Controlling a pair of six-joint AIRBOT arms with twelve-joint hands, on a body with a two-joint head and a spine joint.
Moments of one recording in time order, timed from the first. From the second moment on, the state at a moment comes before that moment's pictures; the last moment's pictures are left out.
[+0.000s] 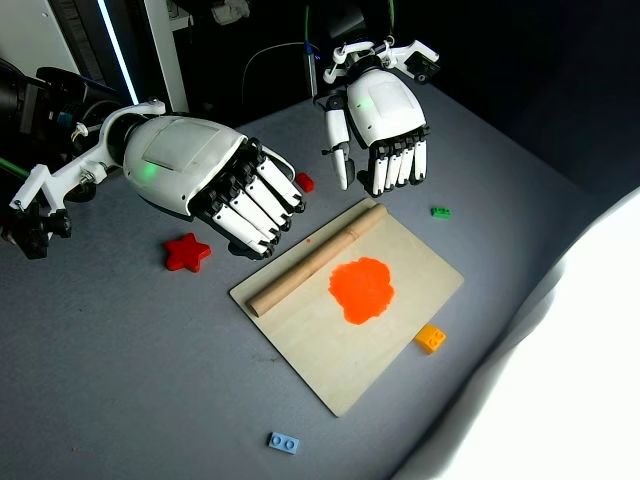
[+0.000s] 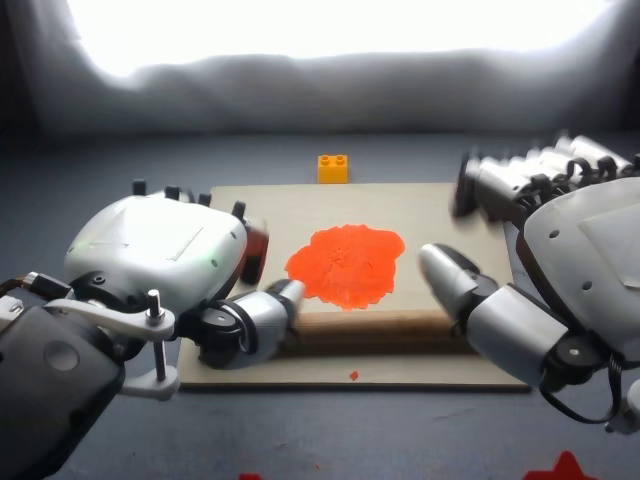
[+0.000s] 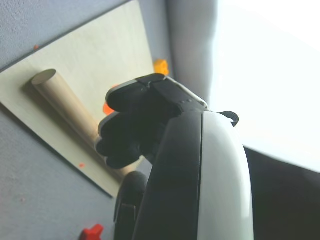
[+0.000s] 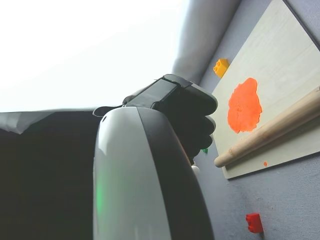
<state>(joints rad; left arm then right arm) 0.53 -0.96 0.62 -1.14 -0.91 2.07 -0.75 -1.11 0.59 0.65 1.40 -1.71</state>
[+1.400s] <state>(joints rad) 0.82 -1.21 0.77 -0.84 -1.22 1.70 -0.80 -1.41 0.88 0.77 1.30 -1.70</state>
